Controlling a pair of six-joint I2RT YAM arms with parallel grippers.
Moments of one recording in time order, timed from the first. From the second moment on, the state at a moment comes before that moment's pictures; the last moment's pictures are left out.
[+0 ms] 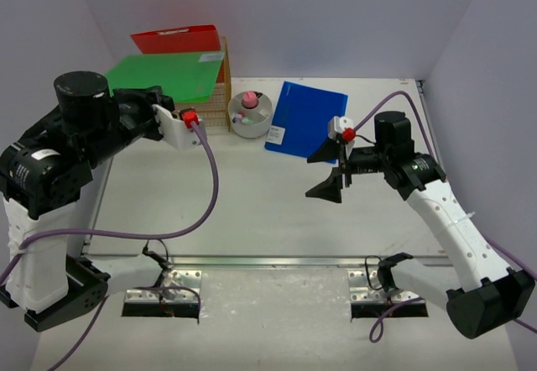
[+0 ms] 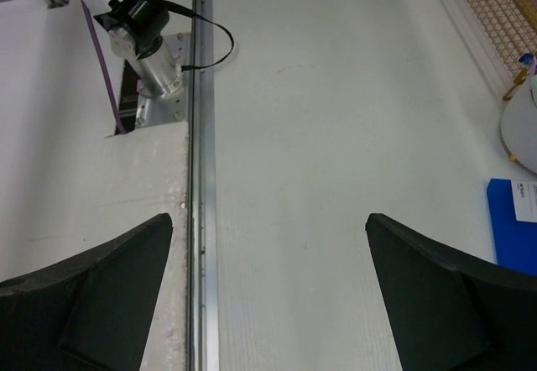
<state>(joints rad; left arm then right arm) -0.50 1.19 2.11 -1.28 -0.05 1.31 0.34 1.06 1.01 -0.52 -1.07 -0.42</state>
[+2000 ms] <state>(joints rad) -0.01 1.64 2.15 -1.06 0.42 1.19 0.33 1.12 1.01 -0.55 -1.05 -0.48</state>
